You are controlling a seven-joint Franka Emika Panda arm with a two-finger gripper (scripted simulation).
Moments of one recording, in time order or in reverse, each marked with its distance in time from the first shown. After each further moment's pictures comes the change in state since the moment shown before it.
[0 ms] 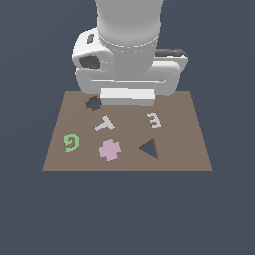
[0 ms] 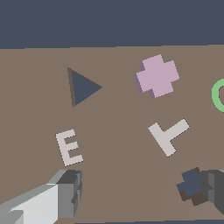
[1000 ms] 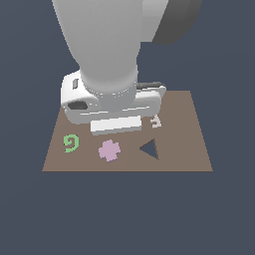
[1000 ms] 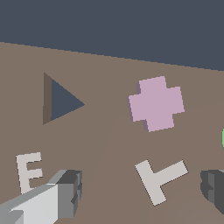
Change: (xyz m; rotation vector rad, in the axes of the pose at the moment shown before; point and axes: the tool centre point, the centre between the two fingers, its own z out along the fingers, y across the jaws) arm 0.041 0.028 0.042 0.003 0.004 -0.152
